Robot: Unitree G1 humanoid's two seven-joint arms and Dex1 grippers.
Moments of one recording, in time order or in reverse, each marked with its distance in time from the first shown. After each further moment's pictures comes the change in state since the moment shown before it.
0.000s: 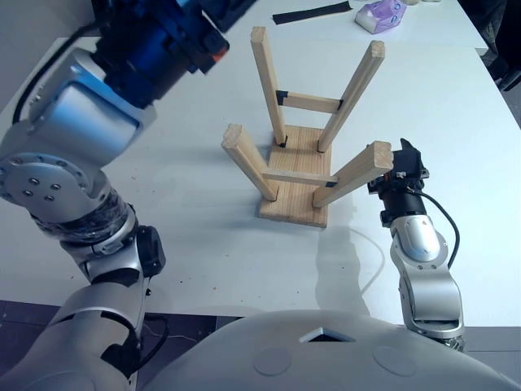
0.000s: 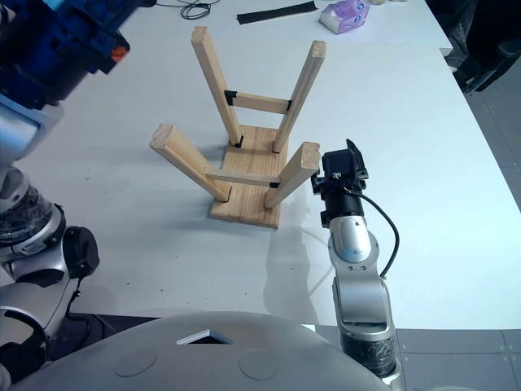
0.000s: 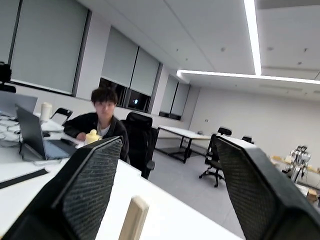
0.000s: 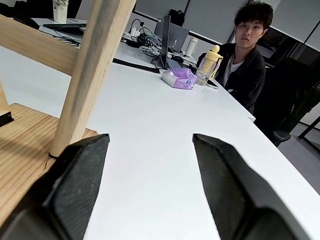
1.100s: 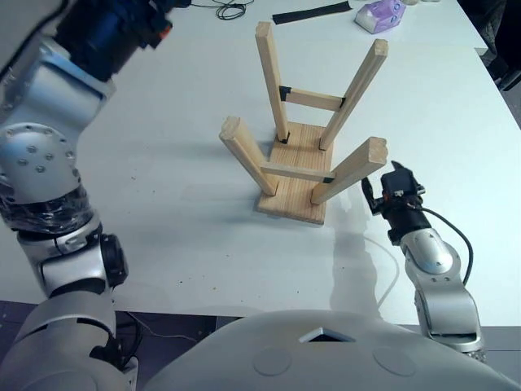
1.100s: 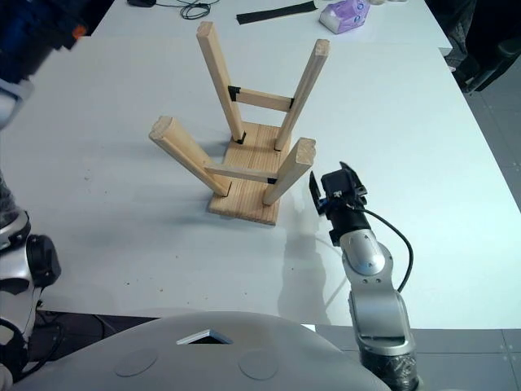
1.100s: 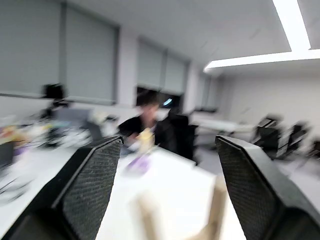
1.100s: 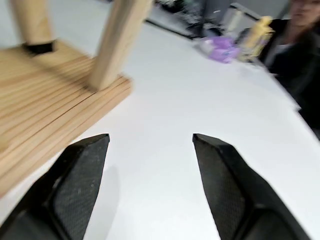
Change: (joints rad) left arm 0.220 0.225 -0.110 0.306 0.556 -0.318 -0.522; right arm 0.143 -0.233 -0.035 0.003 0.062 0.011 0.283
